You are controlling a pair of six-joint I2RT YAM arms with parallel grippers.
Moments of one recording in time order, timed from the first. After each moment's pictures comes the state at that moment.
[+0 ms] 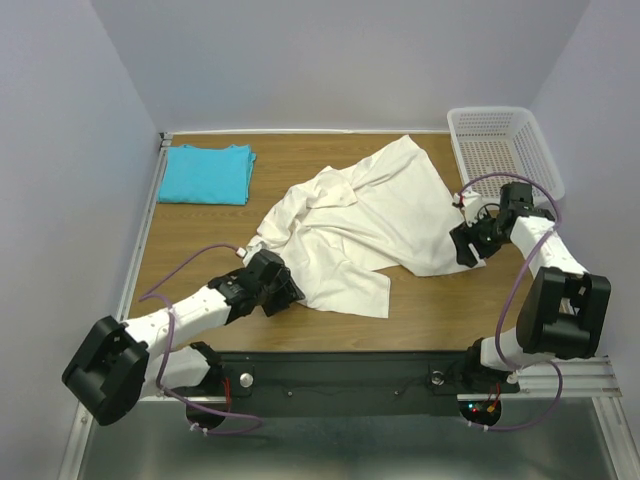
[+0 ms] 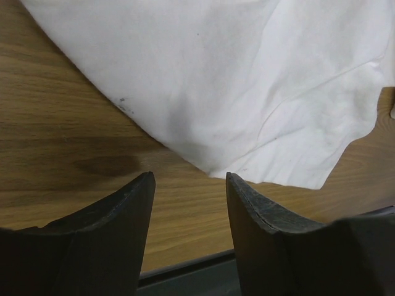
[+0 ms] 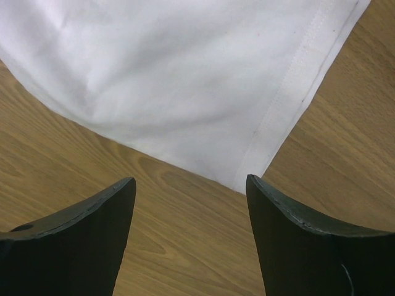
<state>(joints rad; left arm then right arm) -0.70 1.08 0.47 -0.31 -0.05 -1.13 -0.22 1.45 0.99 -0.74 -0.39 -0.77</state>
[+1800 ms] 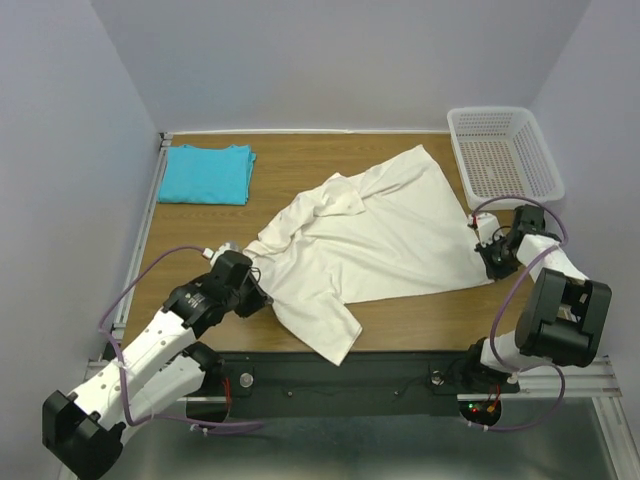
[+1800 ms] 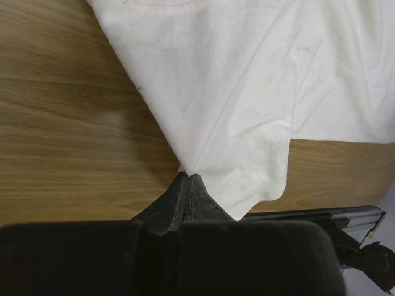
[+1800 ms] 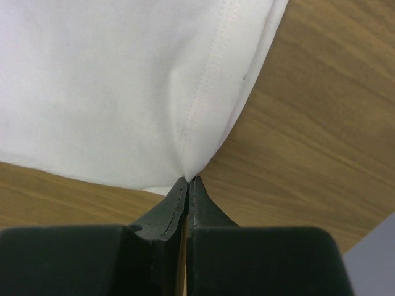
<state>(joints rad) -0.61 0.74 0.54 -0.70 -0.06 -1.08 -0.35 1.46 0.82 -0.60 -0.22 -0.81</state>
